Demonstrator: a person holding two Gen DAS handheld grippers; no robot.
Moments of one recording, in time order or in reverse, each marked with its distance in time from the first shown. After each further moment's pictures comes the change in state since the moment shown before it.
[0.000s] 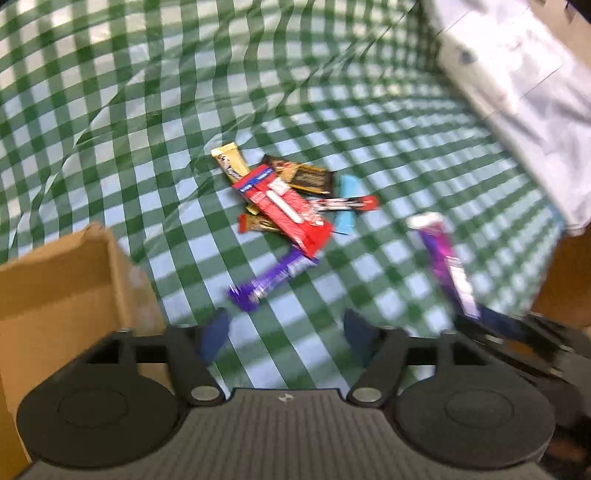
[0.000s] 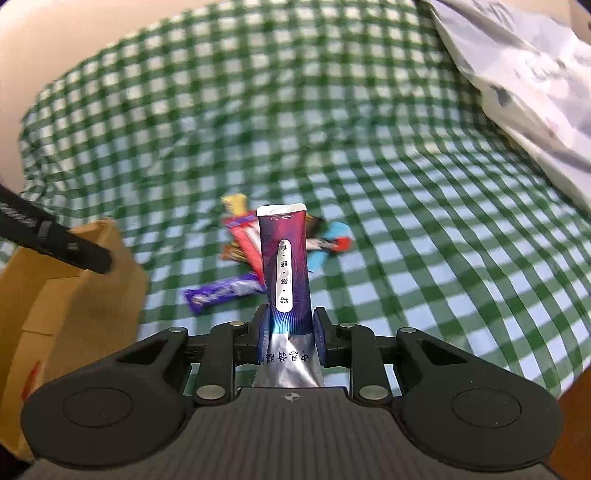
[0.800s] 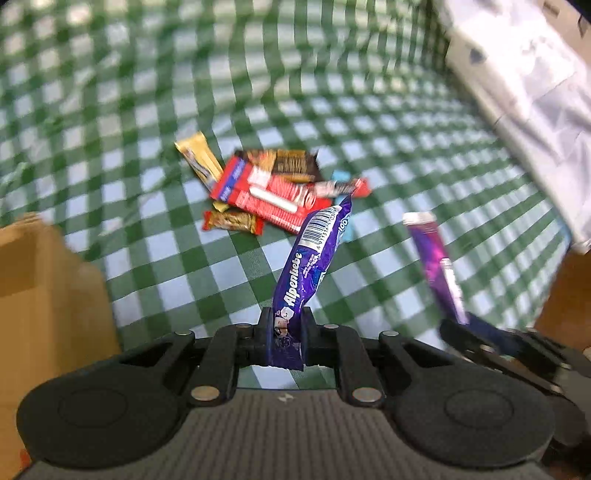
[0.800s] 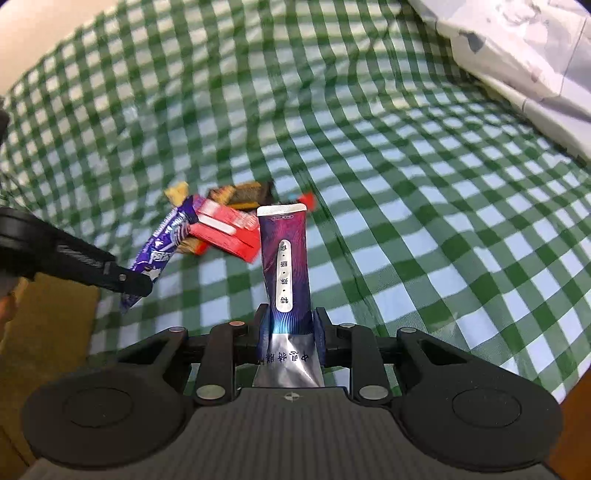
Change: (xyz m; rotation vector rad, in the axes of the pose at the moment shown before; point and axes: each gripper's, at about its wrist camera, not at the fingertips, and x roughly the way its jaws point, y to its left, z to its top) left arm 0.007 -0.026 -0.012 -0.082 -0.047 -0.035; right arm 0.047 -0.042 -0.007 0.103 0.028 -0.011
